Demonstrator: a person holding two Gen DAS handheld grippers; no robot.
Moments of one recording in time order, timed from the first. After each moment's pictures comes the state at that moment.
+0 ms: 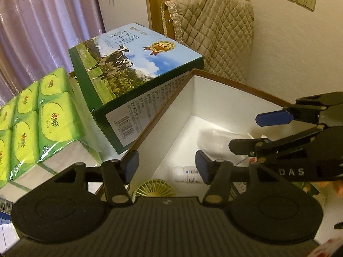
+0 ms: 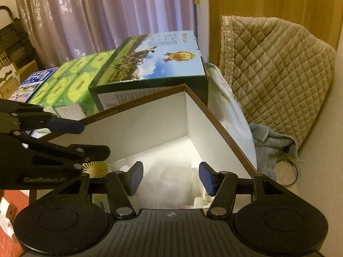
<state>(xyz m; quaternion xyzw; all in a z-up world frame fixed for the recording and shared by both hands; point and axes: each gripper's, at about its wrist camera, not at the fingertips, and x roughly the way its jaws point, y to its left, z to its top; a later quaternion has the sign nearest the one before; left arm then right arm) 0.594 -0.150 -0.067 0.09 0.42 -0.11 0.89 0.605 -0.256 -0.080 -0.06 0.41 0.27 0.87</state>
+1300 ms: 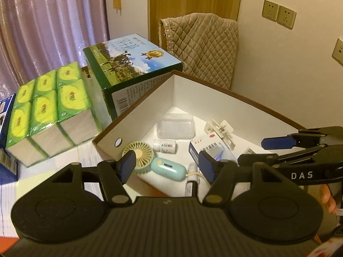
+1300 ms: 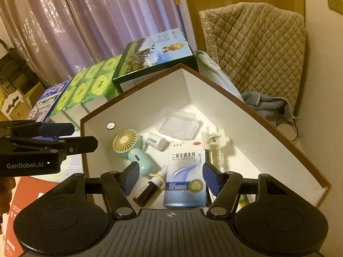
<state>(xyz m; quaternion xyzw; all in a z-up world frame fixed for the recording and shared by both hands) 0.475 -0.143 -0.019 0.04 0.40 -0.11 0.91 0.491 -0.309 -0.047 0.03 0.42 0.25 0.87</state>
